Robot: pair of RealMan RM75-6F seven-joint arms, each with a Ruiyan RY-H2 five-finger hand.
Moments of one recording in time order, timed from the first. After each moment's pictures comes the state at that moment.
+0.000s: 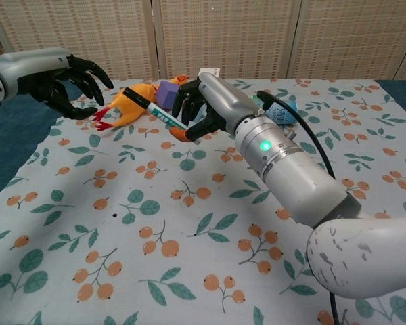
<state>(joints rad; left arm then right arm) -0.70 -1.36 -0.28 -1.73 0.89 1.02 0.29 0.89 -2.10 0.37 -0.98 -1.27 1.09 0.04</state>
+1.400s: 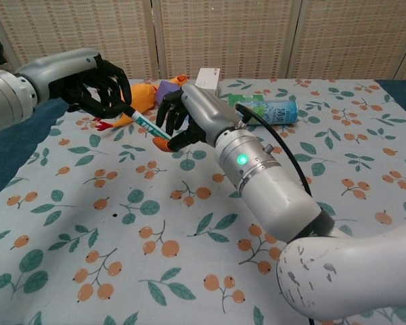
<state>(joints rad) -0.74 -1.47 -0.27 -1.65 1.00 1.06 0.21 0.92 -2.19 0.40 -0.92 -1.26 1.09 0.03</state>
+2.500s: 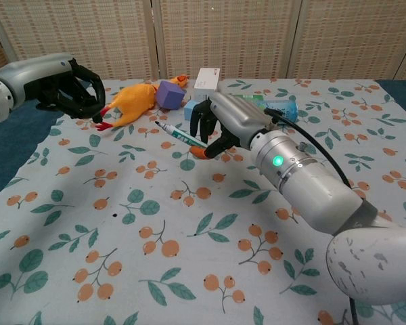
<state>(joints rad) -0.70 -1.43 -0.26 -1.59 0.99 1.00 0.08 0.86 -2.08 0.31 -0.91 -1.29 1.05 -0.06</state>
